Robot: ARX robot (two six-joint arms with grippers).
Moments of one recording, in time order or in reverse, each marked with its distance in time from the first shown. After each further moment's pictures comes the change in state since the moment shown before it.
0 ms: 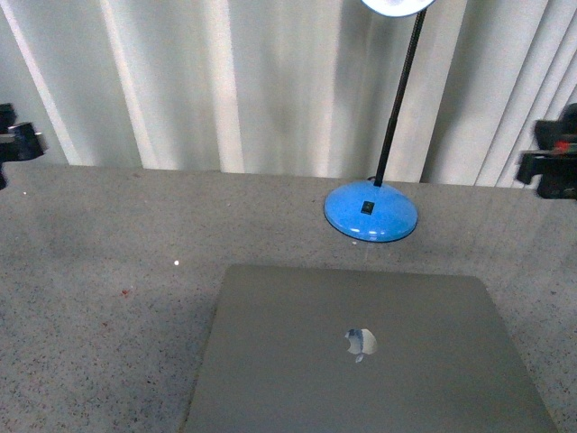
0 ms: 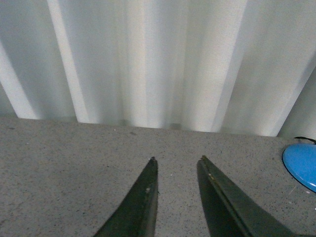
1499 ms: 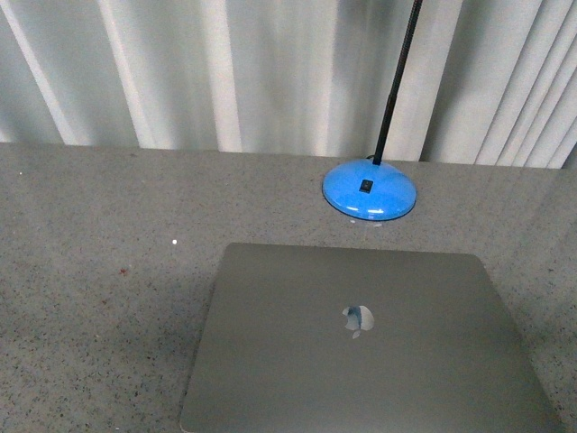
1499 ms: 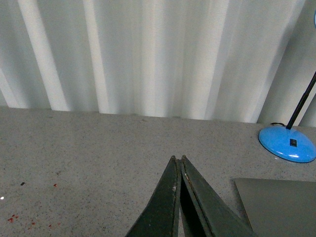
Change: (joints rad) left arm 0.122 -1.114 -0.377 -0.706 0.124 0.024; right arm -0.143 -1.142 -0.469 -0.616 -0.125 -0.020
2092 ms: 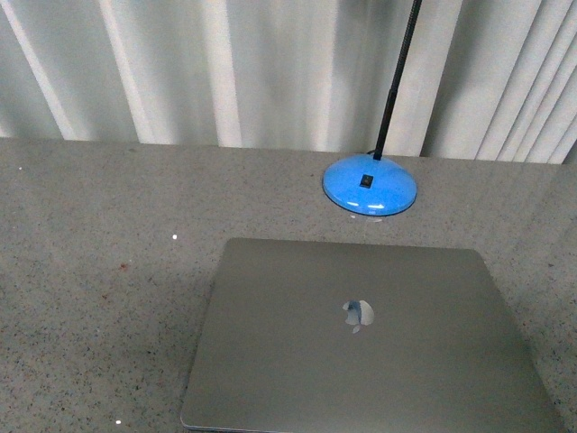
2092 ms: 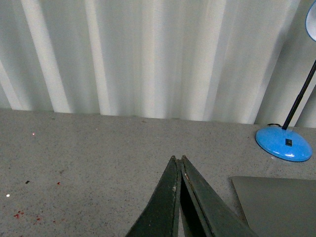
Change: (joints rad) left arm 0.000 -0.240 0.000 -0.233 0.000 0.000; right arm 0.000 -0.267 0.000 -0.256 0.000 0.000
